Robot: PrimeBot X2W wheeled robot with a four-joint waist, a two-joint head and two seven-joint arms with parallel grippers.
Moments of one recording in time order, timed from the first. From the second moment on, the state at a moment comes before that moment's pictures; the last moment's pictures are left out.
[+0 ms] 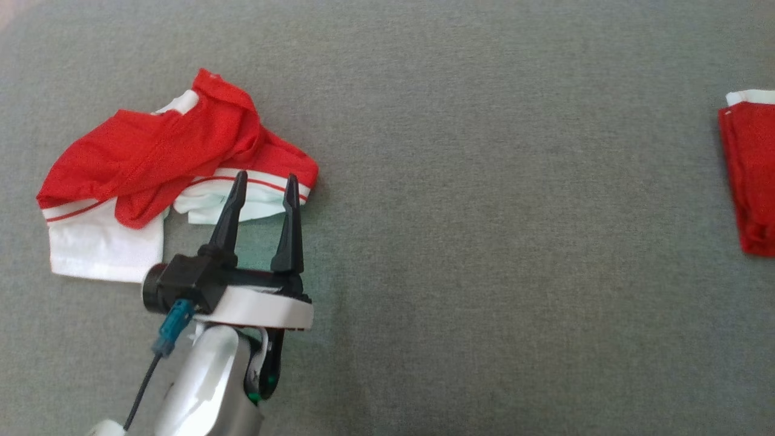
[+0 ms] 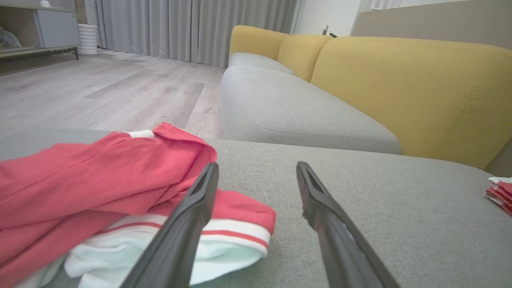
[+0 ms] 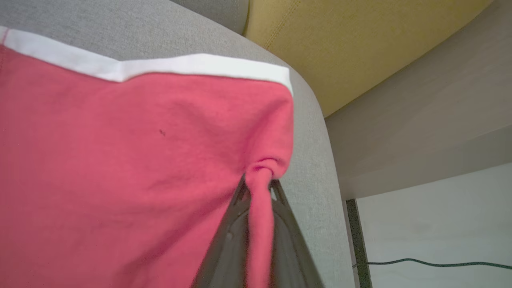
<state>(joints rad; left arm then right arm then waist) -0.29 0.04 -0.28 0.29 -0.30 -0.03 -0.25 -0.61 -0.65 -0.03 0.87 -0.05 0.13 0.12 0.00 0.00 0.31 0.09</state>
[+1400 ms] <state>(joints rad) -0.17 0.04 -0.23 0.30 -0.29 -0.02 -0.25 -0.44 -0.08 -0.13 0.41 -0.05 0.13 -0.13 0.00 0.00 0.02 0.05</state>
